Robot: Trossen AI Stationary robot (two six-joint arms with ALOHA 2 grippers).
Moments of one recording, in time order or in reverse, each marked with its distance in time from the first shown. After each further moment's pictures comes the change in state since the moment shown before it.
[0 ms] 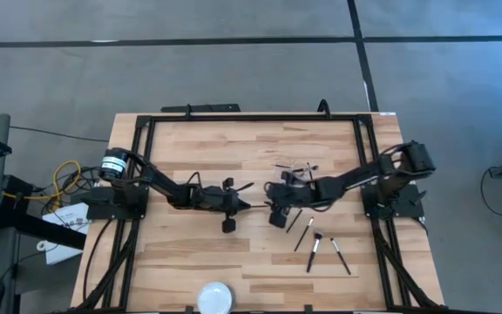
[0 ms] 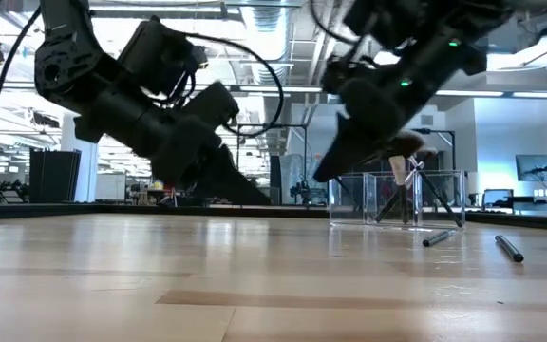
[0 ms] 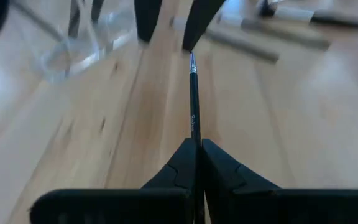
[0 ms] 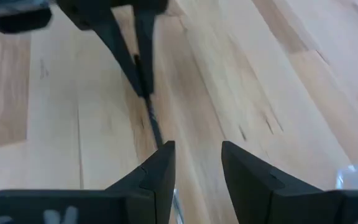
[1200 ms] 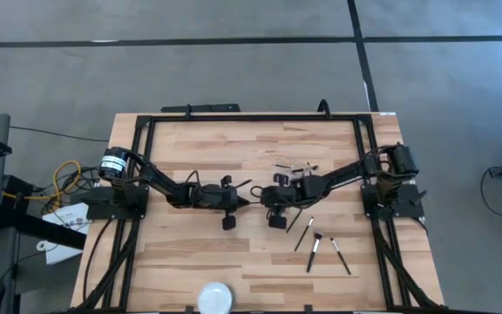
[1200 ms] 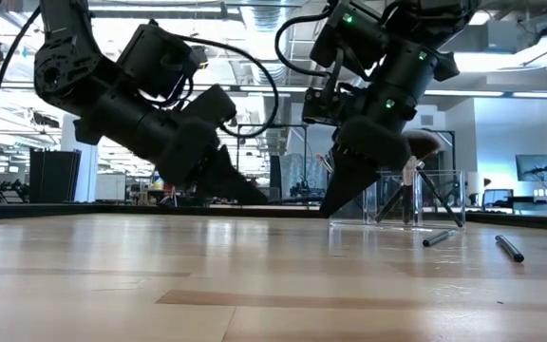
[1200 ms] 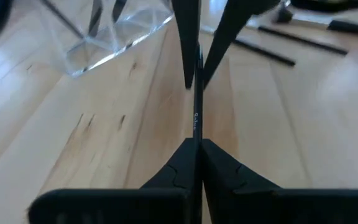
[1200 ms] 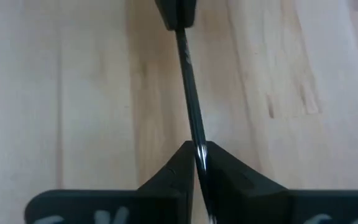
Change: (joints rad) left arm 0.023 -0.002 -0.022 0.019 -0.027 -0.028; right arm -0.030 0.140 0.157 -0.242 -0.123 -0.128
